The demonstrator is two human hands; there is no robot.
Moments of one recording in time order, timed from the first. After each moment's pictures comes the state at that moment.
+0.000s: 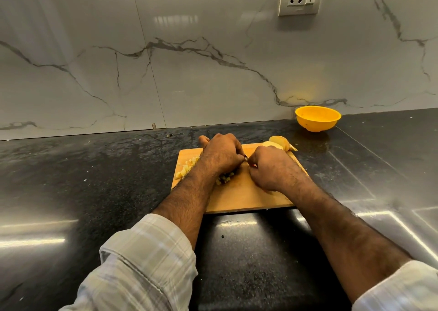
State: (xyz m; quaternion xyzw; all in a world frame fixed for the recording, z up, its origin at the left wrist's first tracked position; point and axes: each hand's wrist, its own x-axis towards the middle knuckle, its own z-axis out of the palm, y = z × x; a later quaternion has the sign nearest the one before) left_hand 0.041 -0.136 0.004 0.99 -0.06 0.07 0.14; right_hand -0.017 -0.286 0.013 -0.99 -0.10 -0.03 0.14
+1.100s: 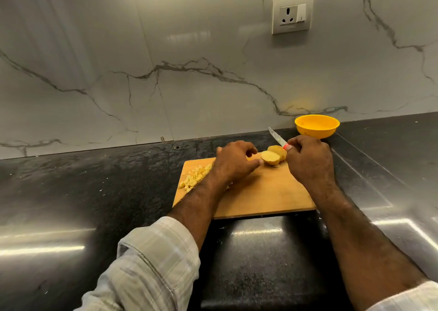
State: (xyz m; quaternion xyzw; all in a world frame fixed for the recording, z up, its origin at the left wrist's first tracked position) left_hand 0.032 -0.163 0.010 0.96 -0.13 0.12 0.20; right_hand -0.020 -0.356 0.018 -0.88 0.02 -0.31 0.37
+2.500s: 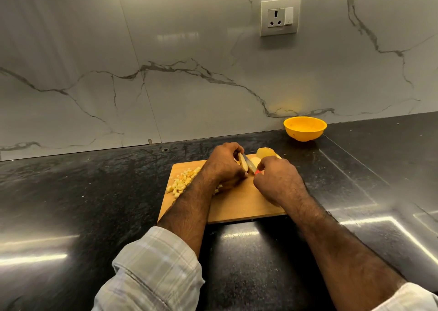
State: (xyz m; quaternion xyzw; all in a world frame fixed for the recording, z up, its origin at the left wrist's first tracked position) left_hand 0.043 -0.166 0.012 0.94 -0.07 0.02 0.34; right_hand -0.037 -0.321 0.020 -0.97 0.03 -0.07 0.24
